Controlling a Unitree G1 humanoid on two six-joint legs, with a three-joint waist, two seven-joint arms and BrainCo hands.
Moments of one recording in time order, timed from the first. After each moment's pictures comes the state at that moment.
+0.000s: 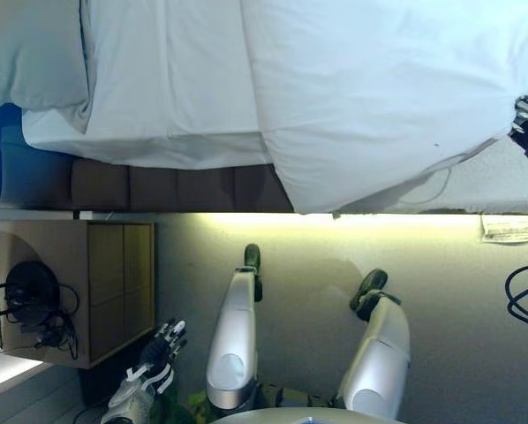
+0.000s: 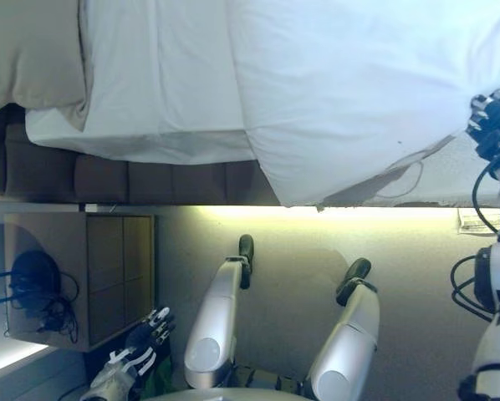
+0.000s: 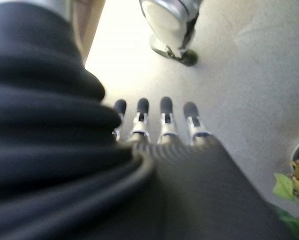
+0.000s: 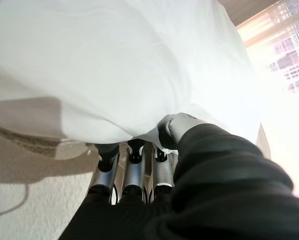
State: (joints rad) left arm 0.03 0.33 -0.17 1.01 -0.88 -0.19 -0.32; right arm -1.11 -0.95 0.25 1.29 0.99 0.14 0.37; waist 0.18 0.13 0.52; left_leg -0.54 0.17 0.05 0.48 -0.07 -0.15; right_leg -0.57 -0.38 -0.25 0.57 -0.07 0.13
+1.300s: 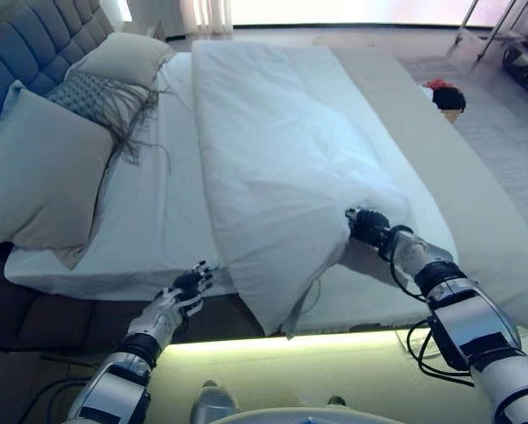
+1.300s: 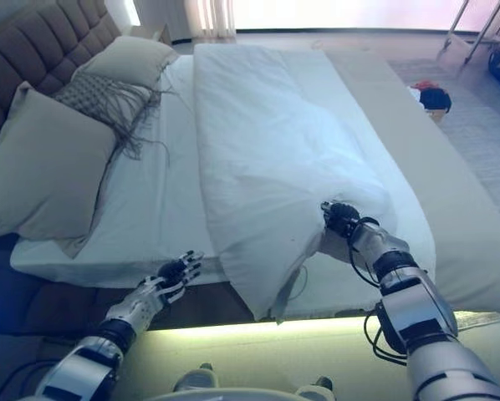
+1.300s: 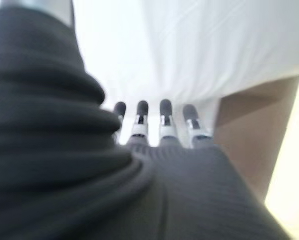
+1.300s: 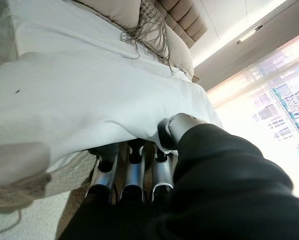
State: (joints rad) left arm -0.35 0.32 -0.34 0.89 -0.87 0.23 -0.13; right arm -0.78 -0.46 0.33 1.11 1.01 0.28 0.25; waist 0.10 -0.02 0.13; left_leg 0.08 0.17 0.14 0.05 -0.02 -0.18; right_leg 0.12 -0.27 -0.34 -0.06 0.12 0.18
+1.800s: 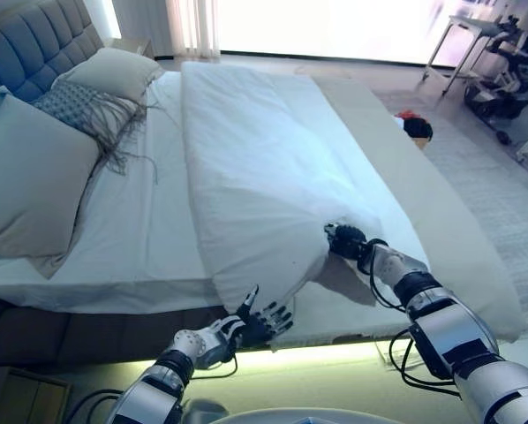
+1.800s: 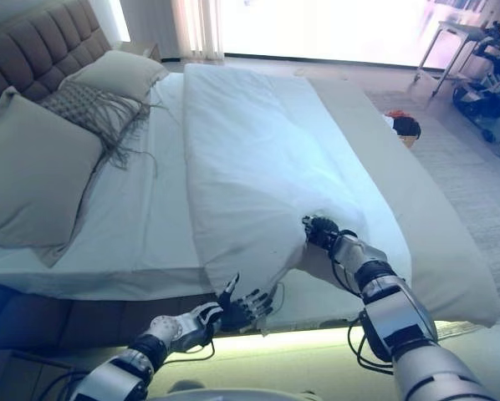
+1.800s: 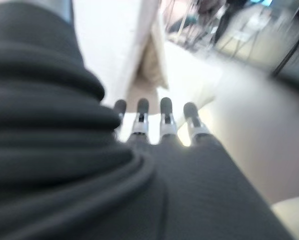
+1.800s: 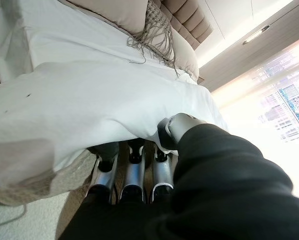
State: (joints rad) left arm -0.28 0.13 -0.33 1.05 -1.54 0.71 -0.28; right arm -0.73 -0.35 0.33 1.11 1.01 0.30 0.23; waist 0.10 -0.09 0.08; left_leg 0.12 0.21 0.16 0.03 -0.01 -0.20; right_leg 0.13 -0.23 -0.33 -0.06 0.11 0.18
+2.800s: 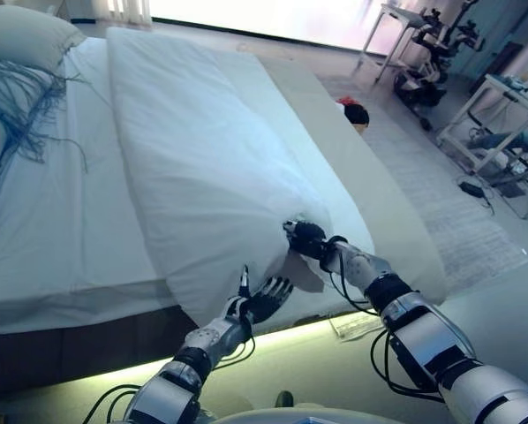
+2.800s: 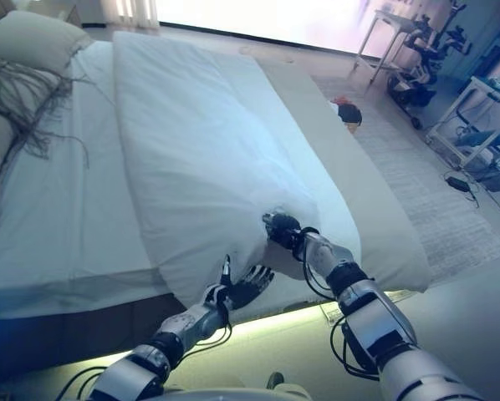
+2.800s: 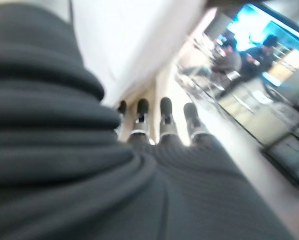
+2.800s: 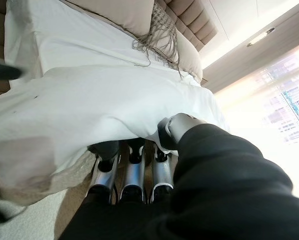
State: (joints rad) left arm -0.36 0.03 -0.30 1.03 -1.92 0.36 -0.22; right arm -0.69 -0.24 0.44 0.85 1.09 0.32 0.15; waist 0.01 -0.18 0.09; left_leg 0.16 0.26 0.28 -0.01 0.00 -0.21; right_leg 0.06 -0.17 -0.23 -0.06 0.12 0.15
